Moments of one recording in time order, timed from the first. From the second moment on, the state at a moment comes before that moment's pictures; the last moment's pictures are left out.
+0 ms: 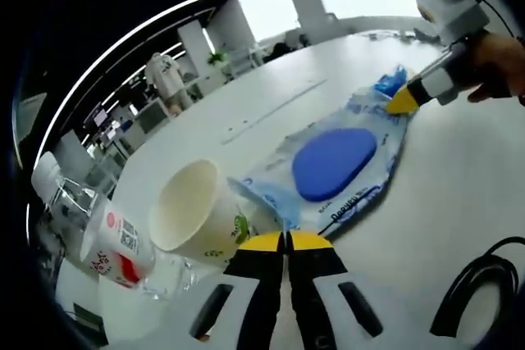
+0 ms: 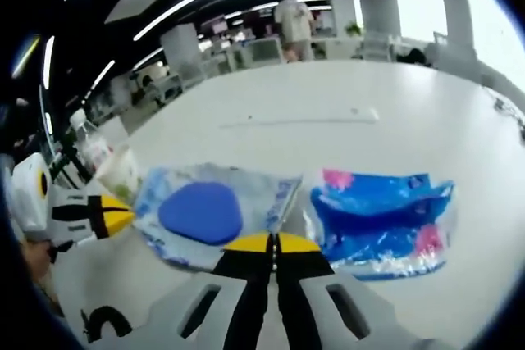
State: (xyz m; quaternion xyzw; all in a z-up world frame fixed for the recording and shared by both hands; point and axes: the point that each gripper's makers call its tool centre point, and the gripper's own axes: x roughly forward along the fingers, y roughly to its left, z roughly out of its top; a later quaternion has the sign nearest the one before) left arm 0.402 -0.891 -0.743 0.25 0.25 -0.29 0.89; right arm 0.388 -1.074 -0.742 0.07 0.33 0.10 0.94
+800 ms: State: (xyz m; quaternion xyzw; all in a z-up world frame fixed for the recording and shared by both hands) left arm 0.397 -0.890 -0.746 0.25 0.26 -0.29 0.89; right arm 0.391 -1.089 -0.749 0.06 0.34 0.07 0.93
